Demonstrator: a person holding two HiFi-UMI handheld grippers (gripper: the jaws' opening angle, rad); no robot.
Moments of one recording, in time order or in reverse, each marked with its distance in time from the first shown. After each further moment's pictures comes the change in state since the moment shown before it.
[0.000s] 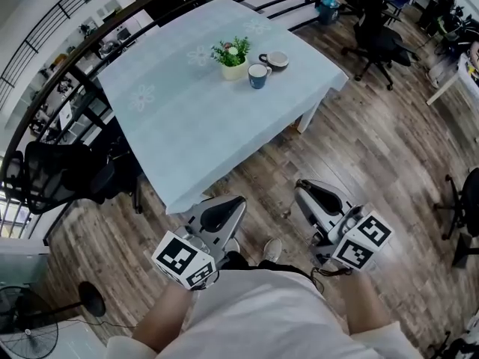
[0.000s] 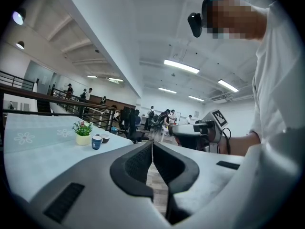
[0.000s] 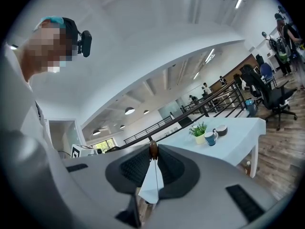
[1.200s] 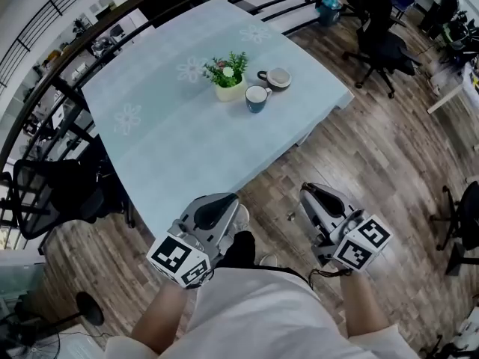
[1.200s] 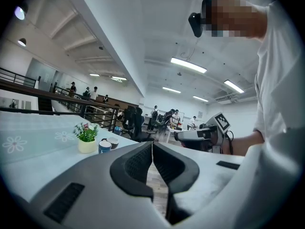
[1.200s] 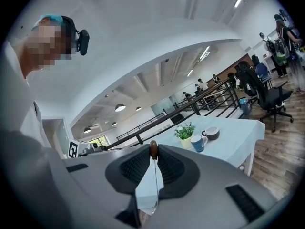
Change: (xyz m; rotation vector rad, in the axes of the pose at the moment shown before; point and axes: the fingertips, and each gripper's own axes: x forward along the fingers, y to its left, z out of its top) left arm 0.096 0.128 0.017 -0.017 0.003 0.020; right arm 0.083 -0.131 0.027 0.009 0.044 -0.081
